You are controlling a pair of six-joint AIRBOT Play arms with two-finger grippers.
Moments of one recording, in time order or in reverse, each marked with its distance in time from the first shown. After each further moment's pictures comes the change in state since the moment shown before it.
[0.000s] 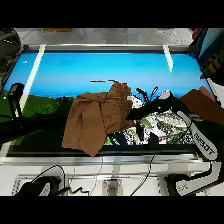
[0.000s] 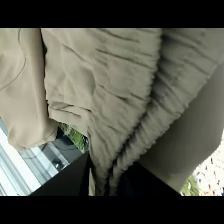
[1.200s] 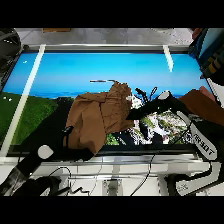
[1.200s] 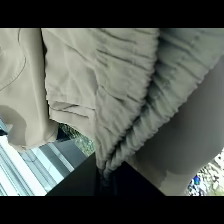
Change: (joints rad) left arm -0.385 -0.174 -0.586 -0.223 0.299 -0.086; right arm 0.008 0.000 0.001 -0.002 0.000 0.008
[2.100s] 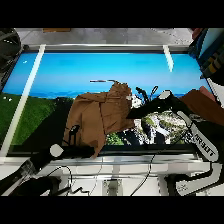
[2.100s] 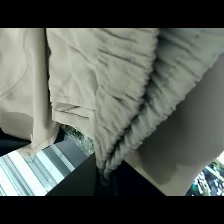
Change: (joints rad) left arm -0.132 -0.177 0.007 -0.125 0.269 0.088; right arm -0.001 0.016 0.010 -0.002 0.002 0.000
